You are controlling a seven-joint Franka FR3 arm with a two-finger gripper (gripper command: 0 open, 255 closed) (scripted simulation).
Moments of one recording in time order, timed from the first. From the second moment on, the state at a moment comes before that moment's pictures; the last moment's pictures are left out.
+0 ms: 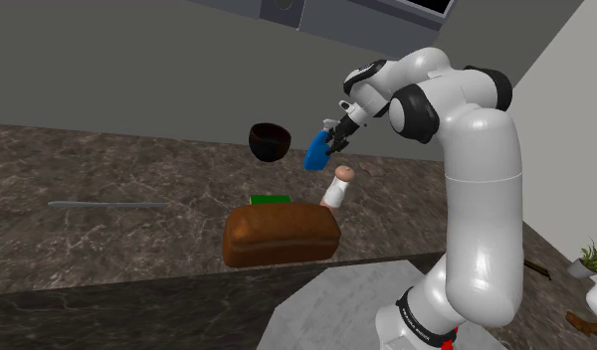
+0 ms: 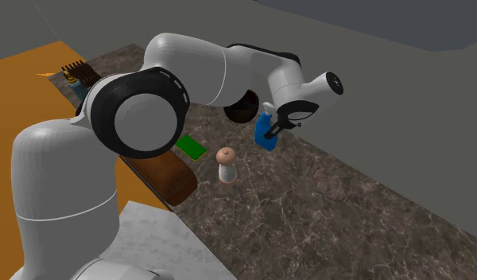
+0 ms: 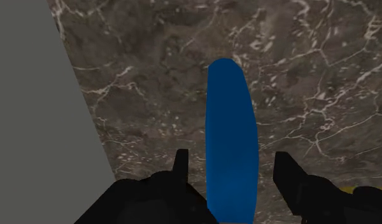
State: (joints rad) arm 0.11 0.64 -0.79 -1.69 0.97 1.88 -2.16
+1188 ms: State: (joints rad) arm 0.13 0.58 -0.83 -1.67 0.92 1.83 -2.11
